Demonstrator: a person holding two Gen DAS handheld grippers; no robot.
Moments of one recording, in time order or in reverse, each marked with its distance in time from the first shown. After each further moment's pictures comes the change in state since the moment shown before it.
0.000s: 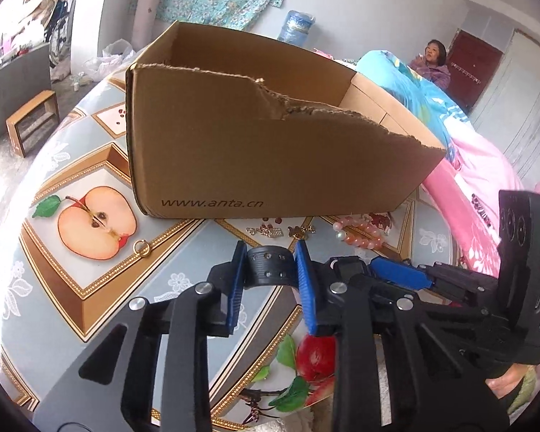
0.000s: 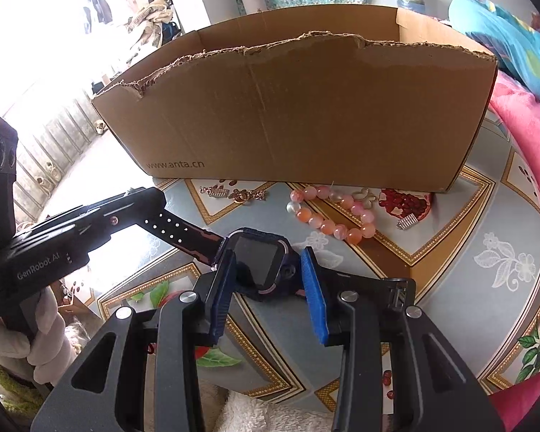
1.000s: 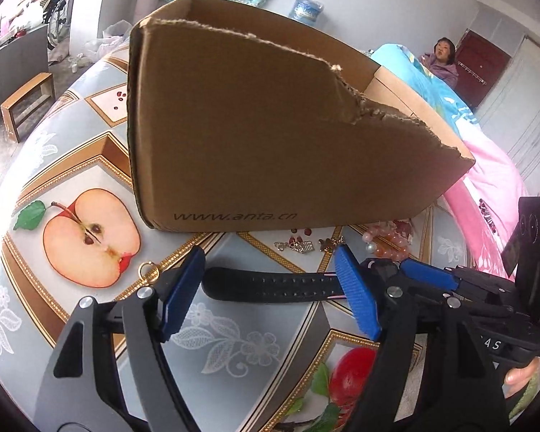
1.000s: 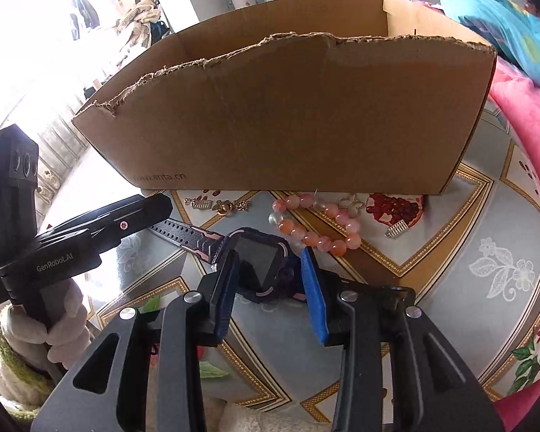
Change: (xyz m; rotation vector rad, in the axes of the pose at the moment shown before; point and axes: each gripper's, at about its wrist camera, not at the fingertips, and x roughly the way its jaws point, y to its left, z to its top) left arm 0.028 0.032 0.012 -0.070 0.066 -0.046; right arm 0.006 -0.009 0.017 0.054 0.036 0.002
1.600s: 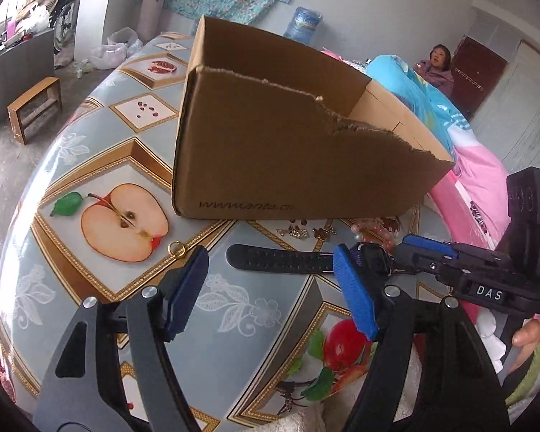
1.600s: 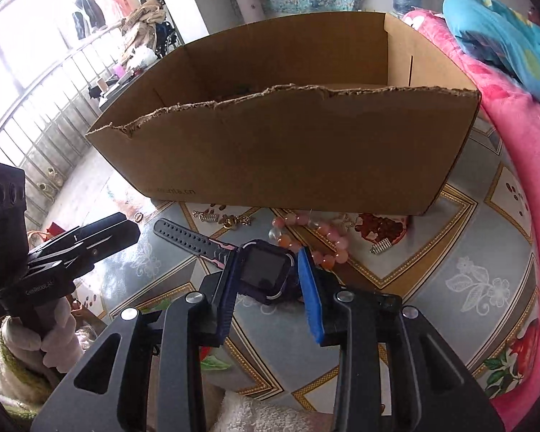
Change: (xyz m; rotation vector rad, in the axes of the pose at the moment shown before) left arm -0.031 0.009 -0.011 0.001 -0.029 0.001; right arm -0.020 -0.002 0.015 -0.019 0.000 -0.002
